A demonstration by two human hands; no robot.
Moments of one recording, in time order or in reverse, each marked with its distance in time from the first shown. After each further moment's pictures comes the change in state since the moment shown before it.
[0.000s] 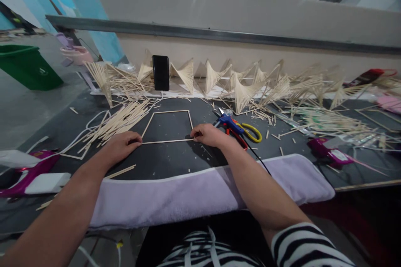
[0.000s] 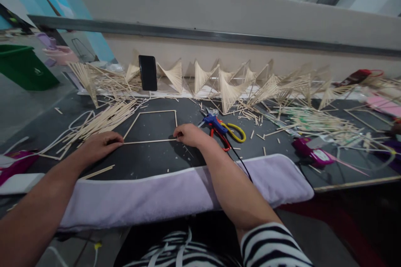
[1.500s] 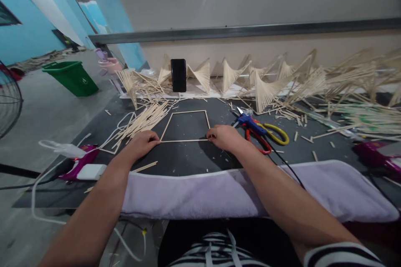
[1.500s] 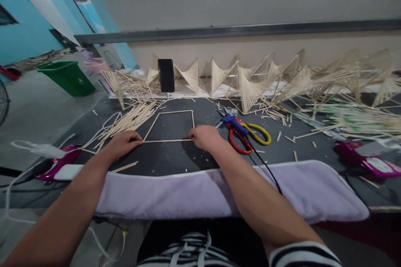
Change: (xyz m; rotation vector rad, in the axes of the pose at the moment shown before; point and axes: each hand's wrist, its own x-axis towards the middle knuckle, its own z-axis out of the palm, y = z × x) left_hand -0.006 0.002 -0.006 0.011 0.017 -0.080; right_hand -0.005 -0.024 0.005 -0.425 0.016 0.047
